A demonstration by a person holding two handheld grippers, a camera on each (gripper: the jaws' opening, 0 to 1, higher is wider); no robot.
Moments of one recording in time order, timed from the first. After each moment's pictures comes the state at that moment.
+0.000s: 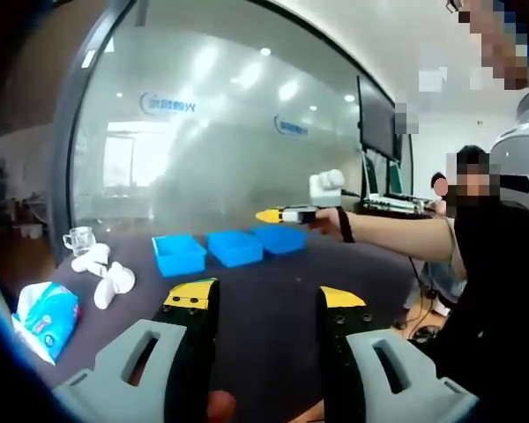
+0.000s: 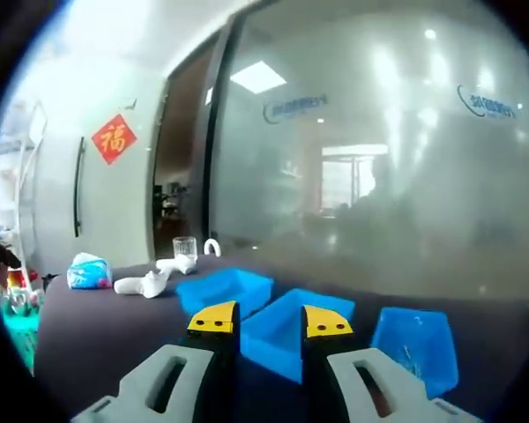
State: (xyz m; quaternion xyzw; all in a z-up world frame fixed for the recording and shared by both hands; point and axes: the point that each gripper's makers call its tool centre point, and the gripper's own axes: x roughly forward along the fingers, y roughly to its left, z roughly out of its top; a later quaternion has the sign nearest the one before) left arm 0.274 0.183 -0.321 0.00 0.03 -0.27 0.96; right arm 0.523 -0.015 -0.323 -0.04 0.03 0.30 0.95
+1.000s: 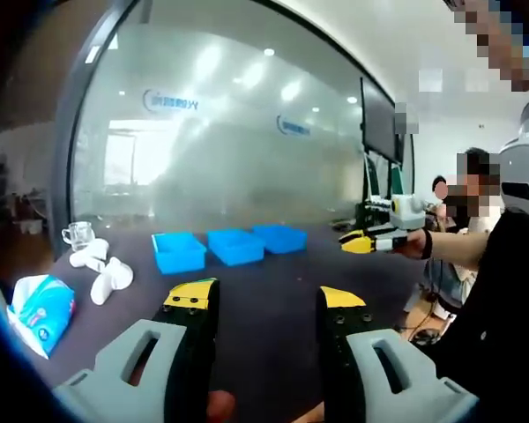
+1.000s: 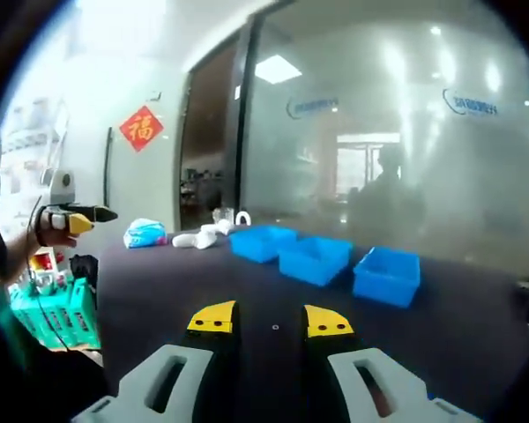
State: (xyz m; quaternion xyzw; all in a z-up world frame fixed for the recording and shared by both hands) left arm 0.278 0.182 -0.328 -0.01 0.03 -0.27 0.96; right arm 0.377 -0.091 -0.368 -0.06 0.06 0.34 0.94
